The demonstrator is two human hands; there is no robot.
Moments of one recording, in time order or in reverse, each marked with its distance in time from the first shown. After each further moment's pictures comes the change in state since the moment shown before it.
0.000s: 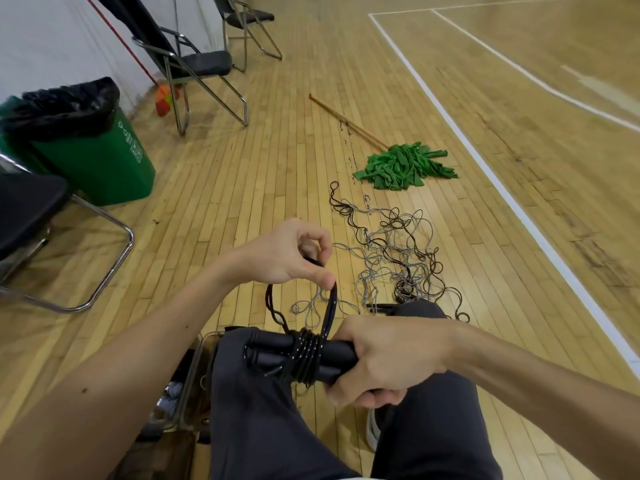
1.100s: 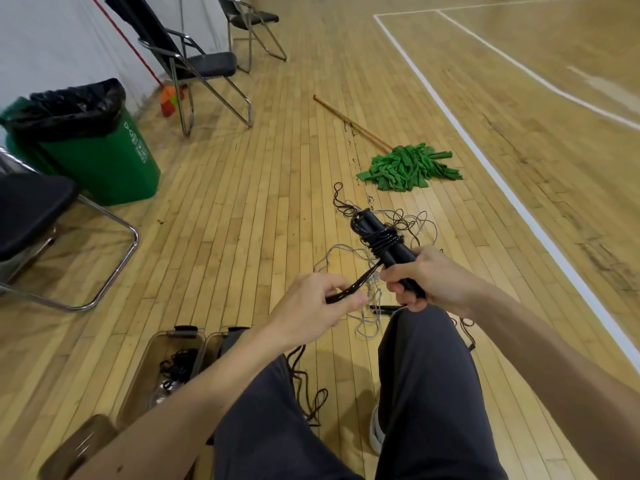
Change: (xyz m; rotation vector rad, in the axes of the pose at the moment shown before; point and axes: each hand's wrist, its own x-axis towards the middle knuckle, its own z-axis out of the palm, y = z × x) left_hand -0.019 -0.018 0.081 0.066 0.297 -0.087; right_hand 0.016 0.077 -0.078 0.553 0.616 -0.137
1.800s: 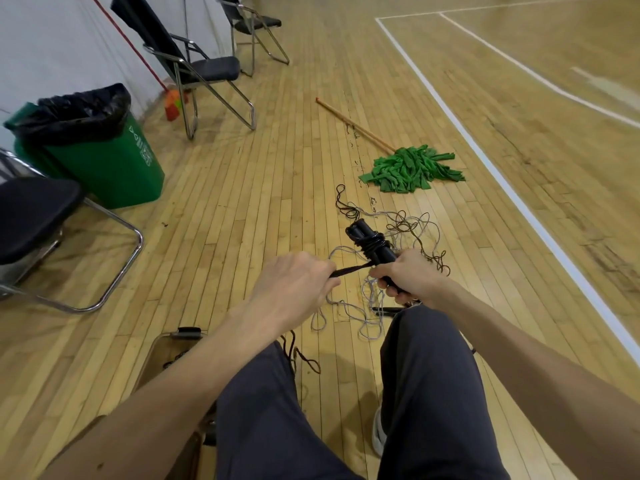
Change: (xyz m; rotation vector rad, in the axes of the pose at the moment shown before) left_hand 0.006 0.024 -0.032 0.927 0.058 0.147; right_hand 0.047 0.020 0.005 -0.122 0.222 0.129
